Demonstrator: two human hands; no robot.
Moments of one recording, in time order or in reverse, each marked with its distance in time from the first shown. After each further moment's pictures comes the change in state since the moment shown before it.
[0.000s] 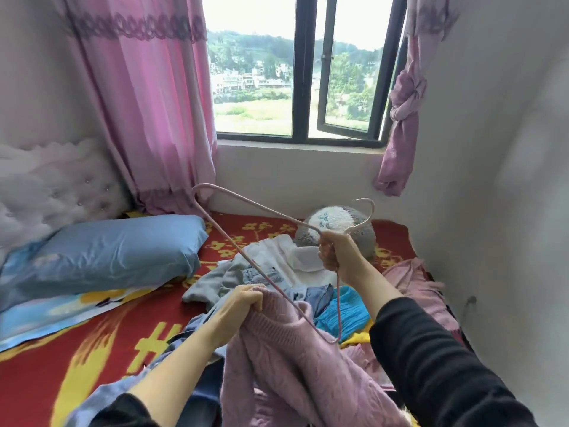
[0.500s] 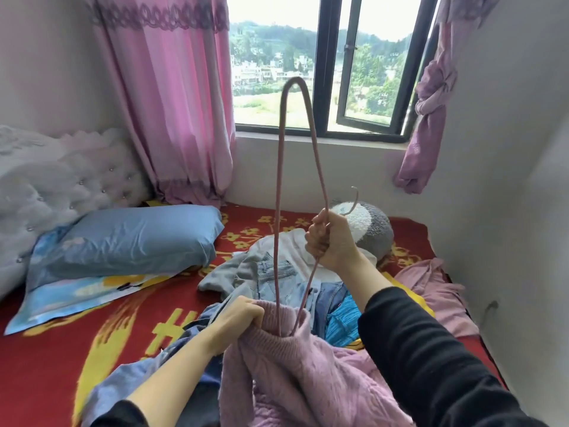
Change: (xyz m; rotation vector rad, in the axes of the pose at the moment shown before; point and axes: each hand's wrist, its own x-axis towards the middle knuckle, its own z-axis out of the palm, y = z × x) left_hand -0.018 -0.035 -0.022 0.131 -0.008 -0.119; right_hand 0.004 -0.005 0.059 0.301 -0.192 0.042
